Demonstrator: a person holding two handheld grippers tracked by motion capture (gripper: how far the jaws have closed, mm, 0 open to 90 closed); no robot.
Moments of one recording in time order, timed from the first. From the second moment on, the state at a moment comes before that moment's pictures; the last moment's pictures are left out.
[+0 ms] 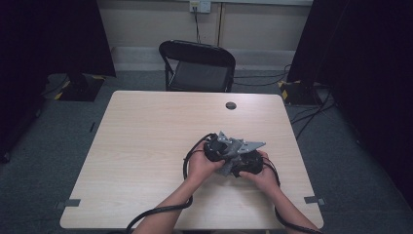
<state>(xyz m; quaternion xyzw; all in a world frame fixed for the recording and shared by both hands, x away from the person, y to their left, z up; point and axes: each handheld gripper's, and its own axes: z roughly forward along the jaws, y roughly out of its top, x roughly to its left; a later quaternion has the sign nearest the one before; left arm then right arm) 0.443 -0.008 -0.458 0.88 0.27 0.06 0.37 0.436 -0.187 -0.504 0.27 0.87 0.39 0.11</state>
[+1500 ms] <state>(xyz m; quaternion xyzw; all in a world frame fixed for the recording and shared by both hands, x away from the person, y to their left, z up) 0.469 0.036 -0.449 0.87 0.33 0.09 0.36 0.436 -0.187 -0.504 0.27 0.87 0.39 0.11</state>
